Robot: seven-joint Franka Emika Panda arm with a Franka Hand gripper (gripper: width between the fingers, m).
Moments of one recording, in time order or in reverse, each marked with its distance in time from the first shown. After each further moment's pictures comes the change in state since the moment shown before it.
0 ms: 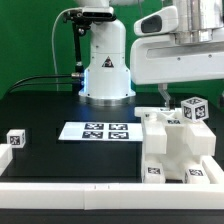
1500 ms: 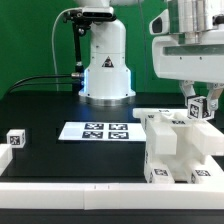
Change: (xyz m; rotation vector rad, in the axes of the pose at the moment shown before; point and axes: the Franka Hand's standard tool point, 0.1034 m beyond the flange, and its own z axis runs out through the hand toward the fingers) arm 0.002 -0.005 0.000 0.012 0.001 1.044
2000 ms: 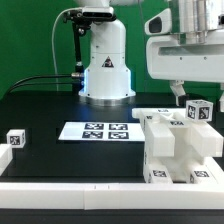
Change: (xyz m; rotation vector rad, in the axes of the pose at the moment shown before) arm 0.000 -0.005 -0.002 -0.012 -0.012 -0.241
